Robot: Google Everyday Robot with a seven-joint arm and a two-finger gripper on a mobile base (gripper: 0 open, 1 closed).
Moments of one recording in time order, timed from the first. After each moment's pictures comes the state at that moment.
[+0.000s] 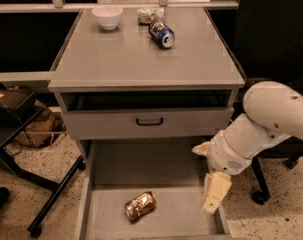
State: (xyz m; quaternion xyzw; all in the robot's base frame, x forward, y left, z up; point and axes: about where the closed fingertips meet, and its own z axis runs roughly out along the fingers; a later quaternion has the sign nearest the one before) arm 0.401 -0.130 0.709 -0.63 0.73 0.22 0.12
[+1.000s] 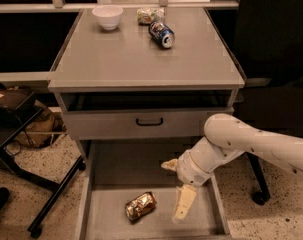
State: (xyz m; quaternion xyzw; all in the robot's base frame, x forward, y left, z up) arm 0.424 -0.056 0.592 -0.68 0.66 0.30 0.14
